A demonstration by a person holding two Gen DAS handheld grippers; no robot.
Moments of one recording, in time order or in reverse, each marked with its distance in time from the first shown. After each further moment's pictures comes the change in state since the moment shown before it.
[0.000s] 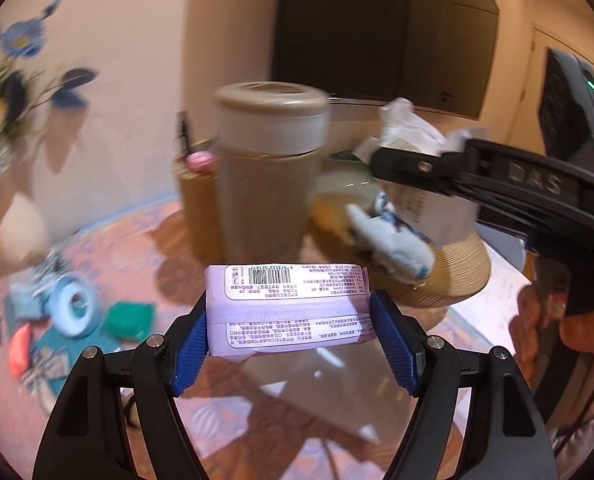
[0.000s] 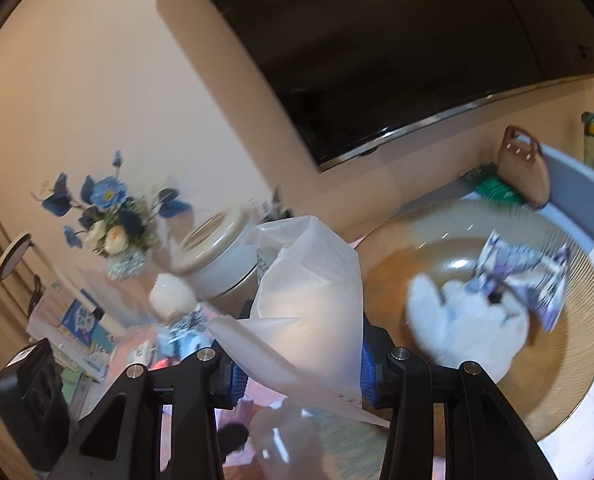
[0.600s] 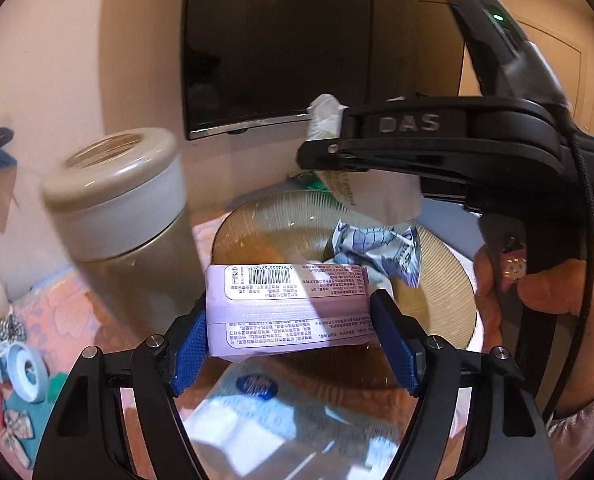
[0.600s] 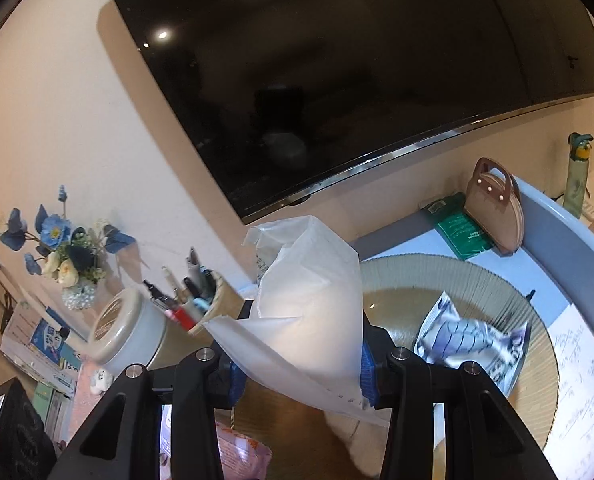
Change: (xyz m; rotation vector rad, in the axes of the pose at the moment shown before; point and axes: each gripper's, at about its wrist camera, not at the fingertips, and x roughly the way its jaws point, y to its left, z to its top) left arm 0.049 -0.056 0.037 0.088 -0.057 -0.047; right arm 0.030 -0.053 0.060 -0.007 0.023 -0.090
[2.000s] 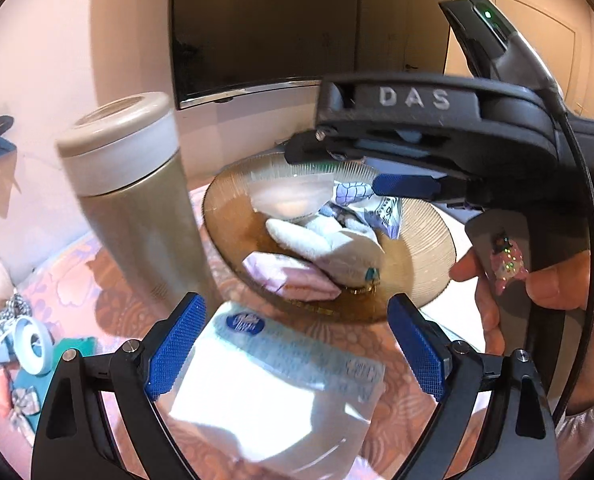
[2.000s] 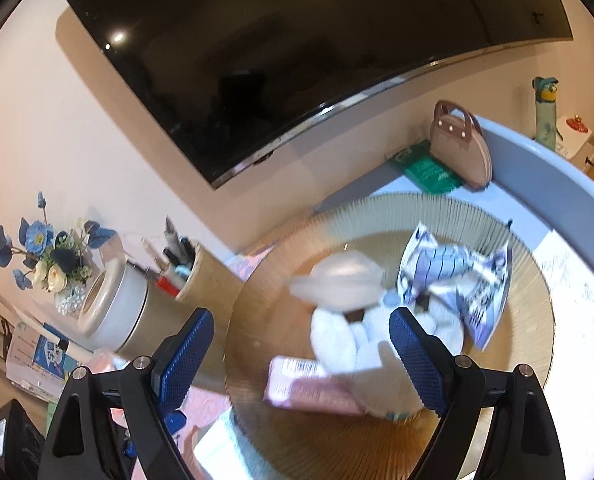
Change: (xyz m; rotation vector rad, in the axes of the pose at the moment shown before) left arm -0.031 -0.007 -0.021 0.035 0.108 -0.025; right arm -0.018 -0.005 -0.040 0.153 0.094 -0.045
